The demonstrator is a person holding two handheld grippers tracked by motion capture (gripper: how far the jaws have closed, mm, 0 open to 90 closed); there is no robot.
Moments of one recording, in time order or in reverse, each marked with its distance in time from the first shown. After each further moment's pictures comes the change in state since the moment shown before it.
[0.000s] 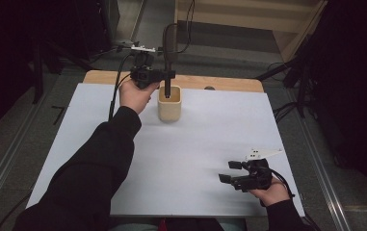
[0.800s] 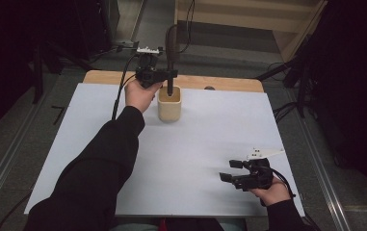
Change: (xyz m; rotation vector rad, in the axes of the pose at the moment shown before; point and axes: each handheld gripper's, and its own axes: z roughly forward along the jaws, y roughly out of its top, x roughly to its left) left arm 0.014 -0.007 0.026 -0.022 0.017 0.022; right arm -0.001 0.001 -0.003 -0.017 -0.010 0.010
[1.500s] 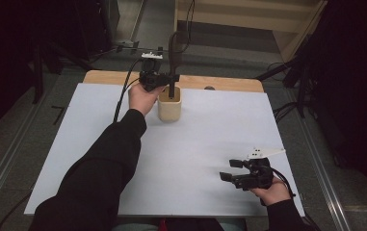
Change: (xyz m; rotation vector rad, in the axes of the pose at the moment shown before) left arm 0.009 -0.013 0.018 0.020 -0.004 0.013; right arm 0.000 0.001 0.000 -0.006 0.004 -0.003
